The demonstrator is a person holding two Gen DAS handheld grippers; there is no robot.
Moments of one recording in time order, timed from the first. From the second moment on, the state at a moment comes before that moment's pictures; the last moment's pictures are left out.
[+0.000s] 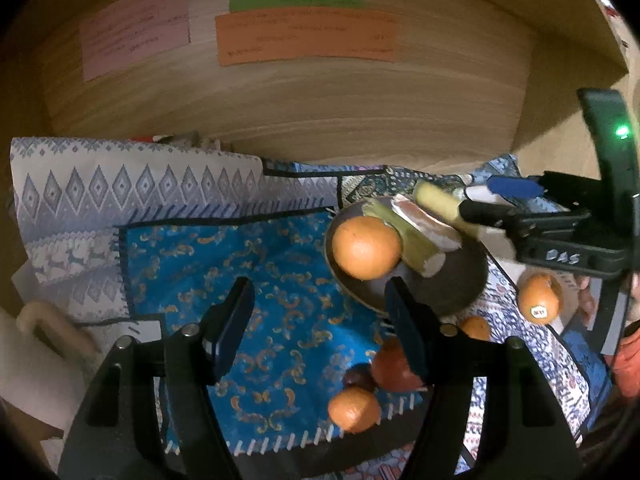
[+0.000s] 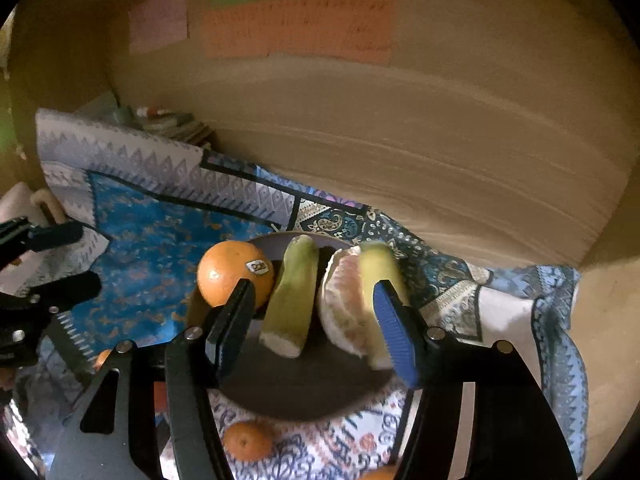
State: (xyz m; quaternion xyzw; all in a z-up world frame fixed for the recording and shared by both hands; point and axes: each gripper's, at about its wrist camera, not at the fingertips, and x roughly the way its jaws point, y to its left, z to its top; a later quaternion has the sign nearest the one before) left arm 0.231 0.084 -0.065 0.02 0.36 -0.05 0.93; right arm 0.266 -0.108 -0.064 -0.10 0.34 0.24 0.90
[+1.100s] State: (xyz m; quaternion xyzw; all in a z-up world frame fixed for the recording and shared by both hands) left arm 0.233 0.066 -0.103 0.01 0.40 -0.06 0.91; right arm 0.359 -0.175 -0.140 -0.12 0.47 0.17 0.86
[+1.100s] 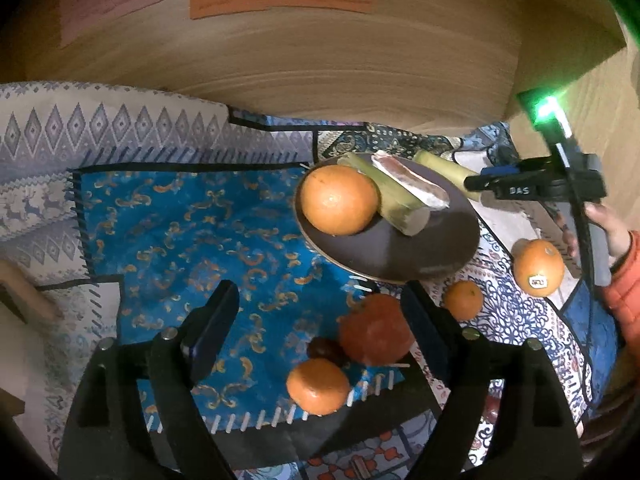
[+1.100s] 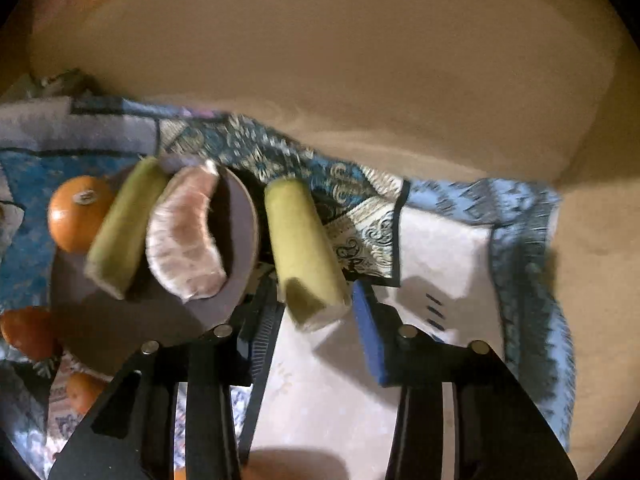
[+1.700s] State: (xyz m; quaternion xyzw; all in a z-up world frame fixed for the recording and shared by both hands) left arm 0.246 0.073 -0.116 -0.01 0.41 -0.08 0.91; right arm 0.273 -0.208 -0.131 -0.13 0.47 0.18 0.86
